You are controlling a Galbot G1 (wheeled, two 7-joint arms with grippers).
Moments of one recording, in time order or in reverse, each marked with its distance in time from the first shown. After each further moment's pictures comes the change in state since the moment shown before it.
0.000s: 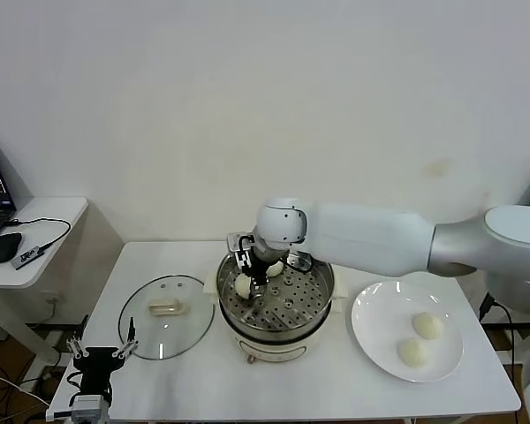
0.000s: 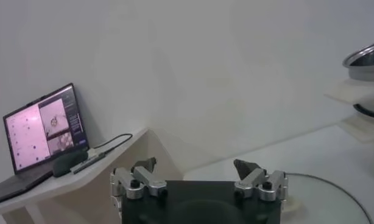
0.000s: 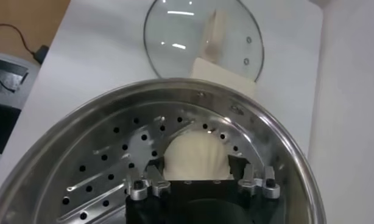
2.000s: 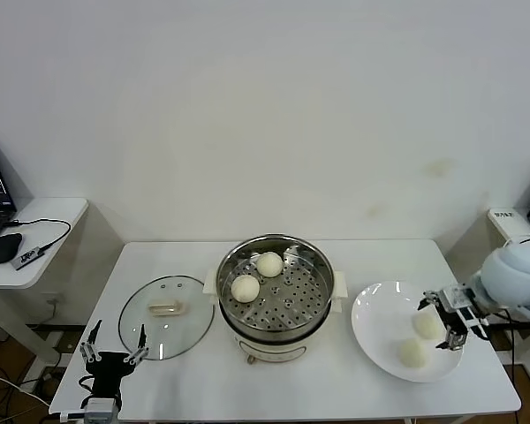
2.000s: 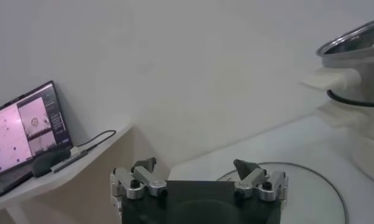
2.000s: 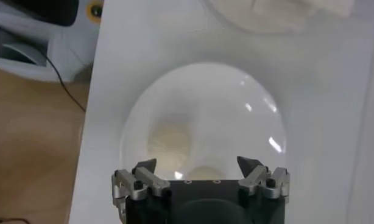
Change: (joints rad) left arm 0.005 0.010 0.042 0.029 0.034 0.007 0.004; right arm -0.577 -0.994 0.566 0.381 -0.571 0.372 -0.293
